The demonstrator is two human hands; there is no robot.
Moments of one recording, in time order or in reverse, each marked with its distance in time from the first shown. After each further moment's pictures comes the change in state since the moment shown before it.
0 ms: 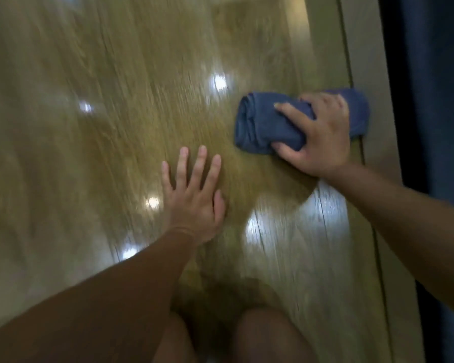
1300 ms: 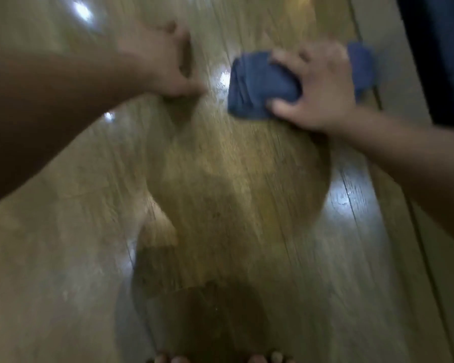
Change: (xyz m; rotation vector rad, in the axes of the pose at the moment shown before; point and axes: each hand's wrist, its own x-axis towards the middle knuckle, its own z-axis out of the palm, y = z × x) left_hand -0.107 0.064 -0.039 0.408 -0.358 0.019; right_hand -0.277 -0.057 -0.026 0.009 -0.077 -0.004
